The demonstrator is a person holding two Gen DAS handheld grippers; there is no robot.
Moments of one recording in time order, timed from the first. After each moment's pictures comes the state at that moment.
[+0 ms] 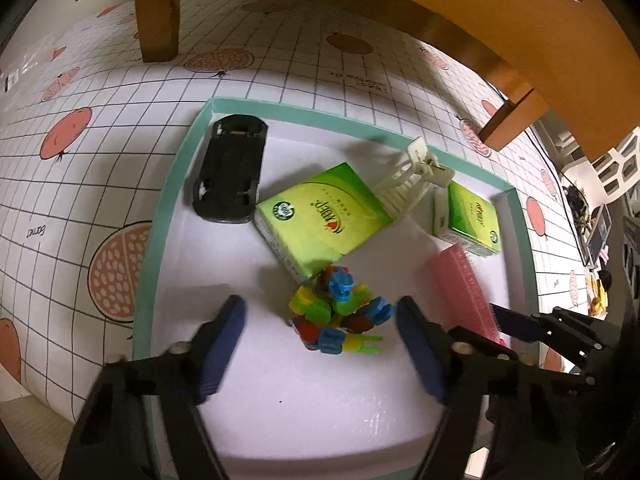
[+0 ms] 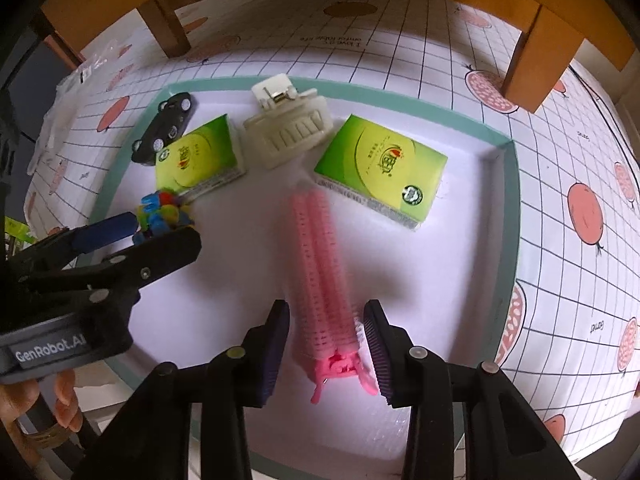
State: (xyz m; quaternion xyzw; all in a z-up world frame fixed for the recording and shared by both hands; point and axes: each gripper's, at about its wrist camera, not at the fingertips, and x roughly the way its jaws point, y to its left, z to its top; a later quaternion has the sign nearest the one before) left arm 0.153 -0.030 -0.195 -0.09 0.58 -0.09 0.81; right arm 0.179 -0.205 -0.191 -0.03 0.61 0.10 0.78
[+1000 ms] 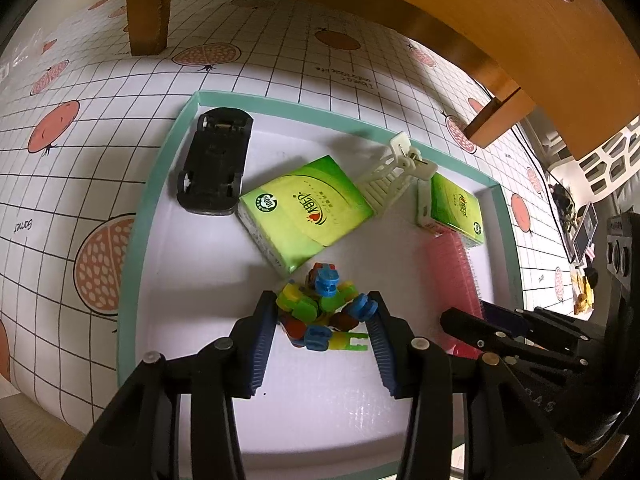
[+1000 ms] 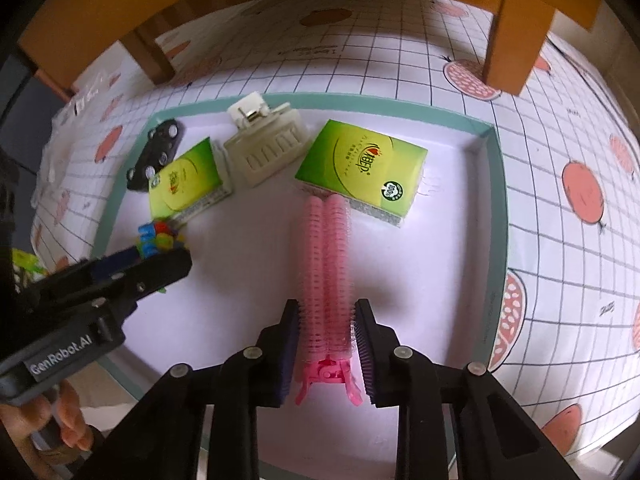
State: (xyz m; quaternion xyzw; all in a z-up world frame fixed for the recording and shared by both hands) left arm 0.154 -0.030 -0.199 -0.11 0.58 -0.11 0.80; right arm 0.182 -0.225 -0.192 0.05 0.61 0.10 0.79
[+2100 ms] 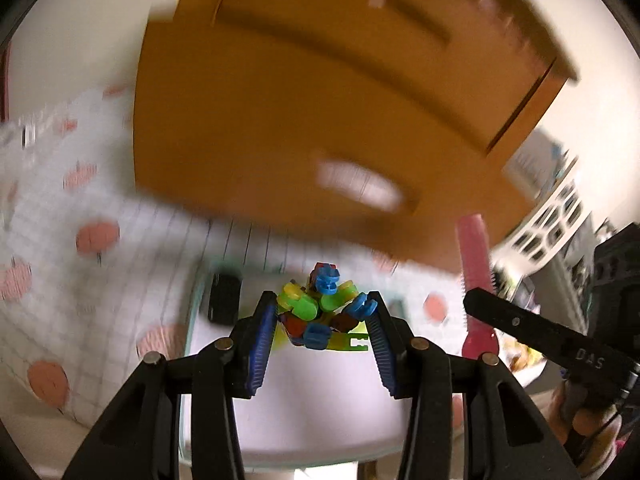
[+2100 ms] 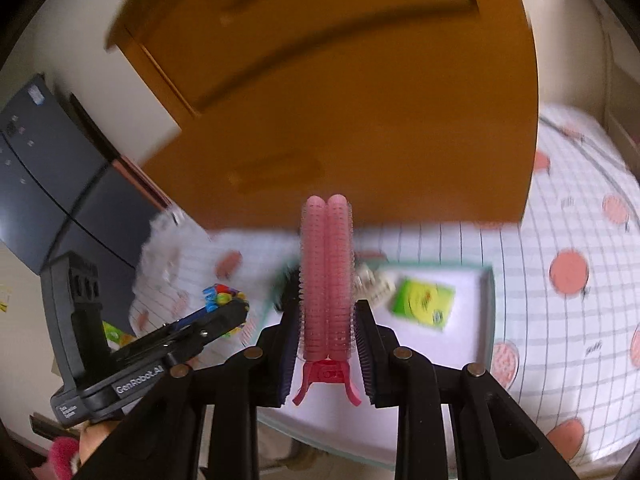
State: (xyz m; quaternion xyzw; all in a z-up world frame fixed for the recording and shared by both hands) left arm 0.124 0.009 -0.038 -0.17 0.40 -0.15 0.89; right arm 0.155 -0.240 -0.018 0.15 0.42 0.18 0.88
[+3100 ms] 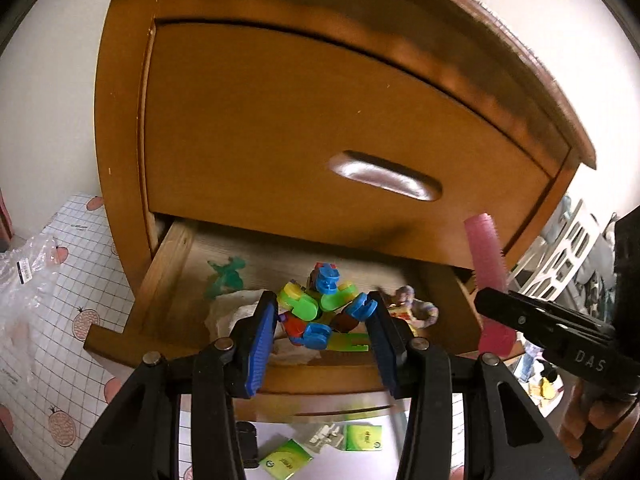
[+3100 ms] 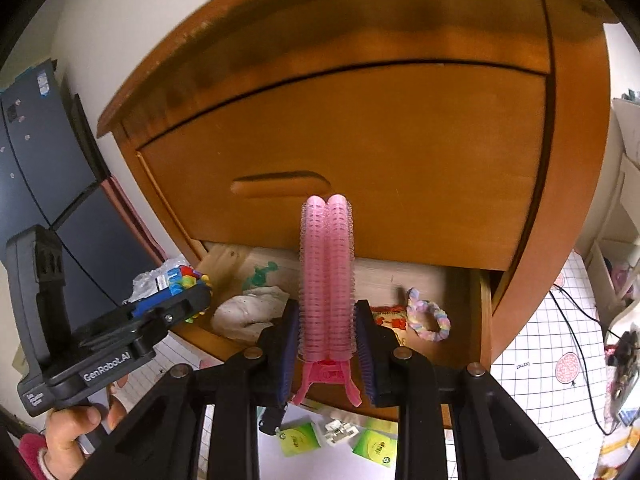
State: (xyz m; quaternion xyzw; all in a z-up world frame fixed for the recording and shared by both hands) left arm 0.242 -0.003 0.066 -0.10 0.35 -0.14 0.92; right arm 0.265 -0.233 0.094 0.06 0.36 0.14 0.92
